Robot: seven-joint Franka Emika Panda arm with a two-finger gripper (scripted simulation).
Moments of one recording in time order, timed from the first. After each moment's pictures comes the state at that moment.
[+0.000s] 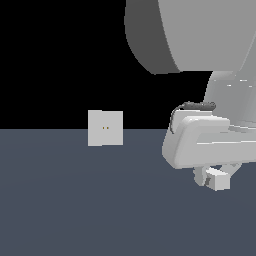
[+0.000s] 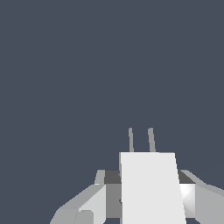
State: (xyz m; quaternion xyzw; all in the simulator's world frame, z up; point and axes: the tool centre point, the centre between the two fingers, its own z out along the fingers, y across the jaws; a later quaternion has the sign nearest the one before) arm -0.074 -0.149 0.012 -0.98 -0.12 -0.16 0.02
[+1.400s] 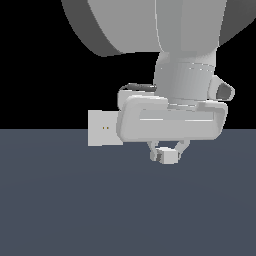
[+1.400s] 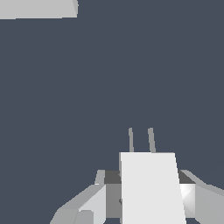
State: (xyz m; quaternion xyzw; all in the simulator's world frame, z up) arm -0.045 -0.075 0.046 -0.98 -0.13 -0.16 0.02
